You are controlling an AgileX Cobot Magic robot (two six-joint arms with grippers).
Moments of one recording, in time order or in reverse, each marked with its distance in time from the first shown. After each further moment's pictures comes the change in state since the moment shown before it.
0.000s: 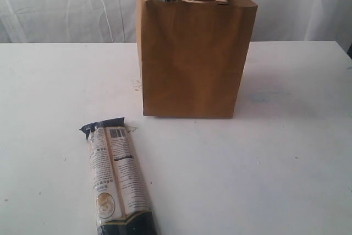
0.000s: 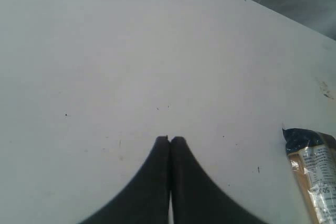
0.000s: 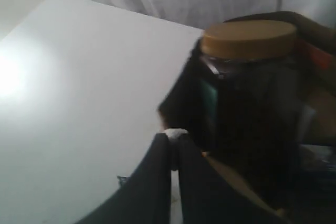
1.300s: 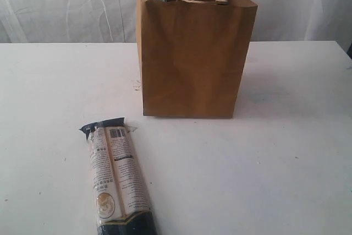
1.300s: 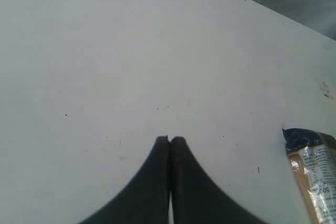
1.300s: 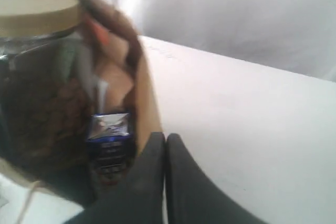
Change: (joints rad) left arm 0.000 0.000 0.000 0.000 0.000 0.000; right arm -0.121 -0.007 -0.008 -0.456 0.046 0.197
